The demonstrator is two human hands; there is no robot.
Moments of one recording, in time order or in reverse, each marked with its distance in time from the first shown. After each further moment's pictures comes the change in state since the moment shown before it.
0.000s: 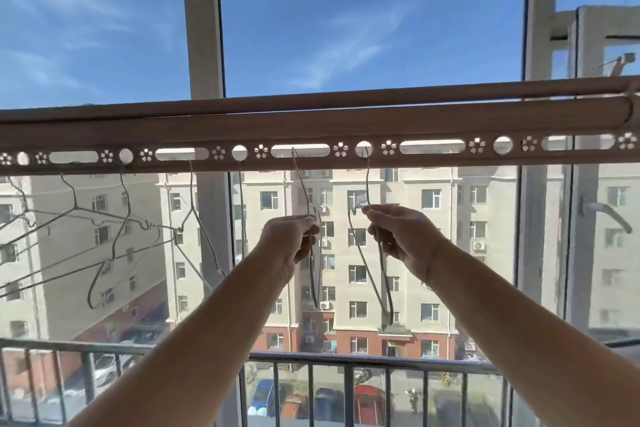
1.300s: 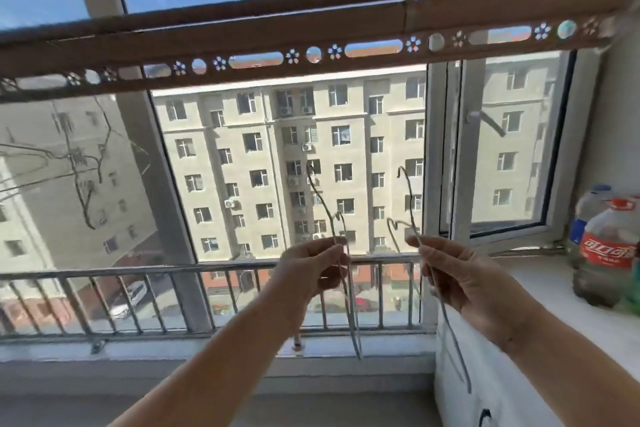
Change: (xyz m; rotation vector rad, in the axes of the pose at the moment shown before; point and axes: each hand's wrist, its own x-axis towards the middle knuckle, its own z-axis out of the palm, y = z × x) left_hand -0.219 -0.150 0.198 -0.025 -0.333 -0.158; right_hand -0.240 0.059 -0.291 0.243 0.053 0.257
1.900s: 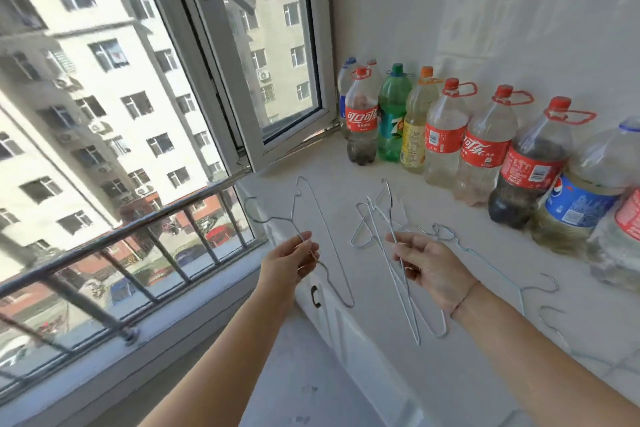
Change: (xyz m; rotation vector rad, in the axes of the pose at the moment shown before) left_hand 0.111 -0.260 0.225 -0.083 -0.308 -0.466; right_hand -0.064 0.117 -0.272 -0.039 0.738 0.084
